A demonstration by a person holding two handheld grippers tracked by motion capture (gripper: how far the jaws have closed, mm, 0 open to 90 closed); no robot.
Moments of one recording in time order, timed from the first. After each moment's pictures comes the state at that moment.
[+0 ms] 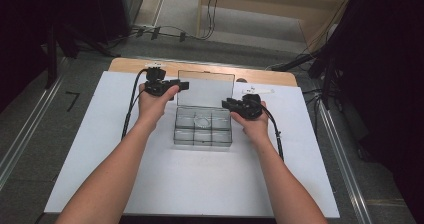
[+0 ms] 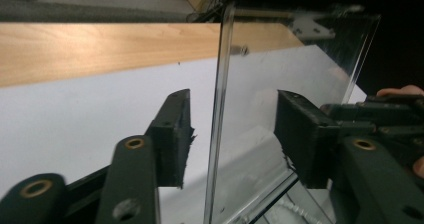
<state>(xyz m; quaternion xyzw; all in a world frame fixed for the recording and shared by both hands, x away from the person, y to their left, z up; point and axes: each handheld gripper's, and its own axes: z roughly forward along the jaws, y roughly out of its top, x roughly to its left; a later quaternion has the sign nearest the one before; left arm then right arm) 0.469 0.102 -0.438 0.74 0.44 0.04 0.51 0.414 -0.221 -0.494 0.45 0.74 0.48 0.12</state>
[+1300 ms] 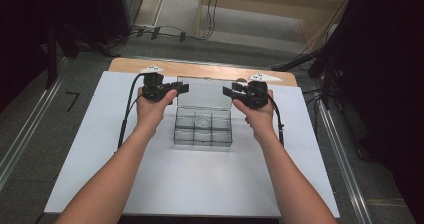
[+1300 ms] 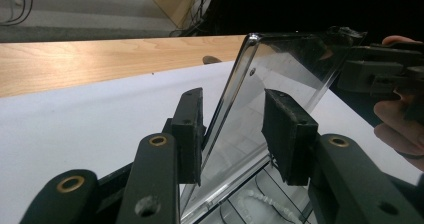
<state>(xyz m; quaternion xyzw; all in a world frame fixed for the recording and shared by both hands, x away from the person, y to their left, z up) 0.442 0.107 -0.434 0.73 0.41 0.04 0.54 0.408 -0.219 -0.431 0.44 0.72 0.51 0.16</state>
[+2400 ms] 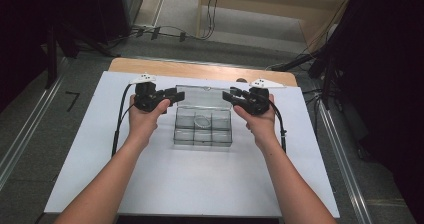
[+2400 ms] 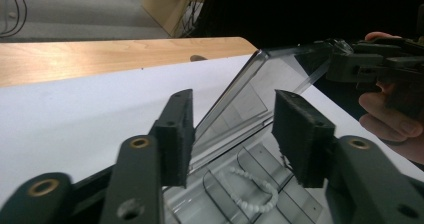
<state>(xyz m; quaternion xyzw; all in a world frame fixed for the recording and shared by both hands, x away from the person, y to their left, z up) 0.407 0.129 -0.434 0.73 0.39 0.04 0.56 0.384 -0.219 -0.430 0.42 0.72 0.53 0.15</state>
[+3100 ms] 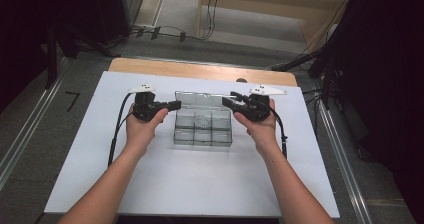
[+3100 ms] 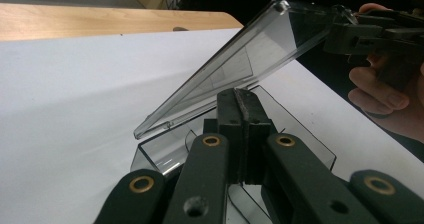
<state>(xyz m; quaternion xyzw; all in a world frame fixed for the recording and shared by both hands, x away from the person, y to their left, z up) 0.393 0.129 -0.450 0.75 0.38 0.00 0.55 0.366 -0.217 -0.433 0.41 0.73 0.53 0.16</state>
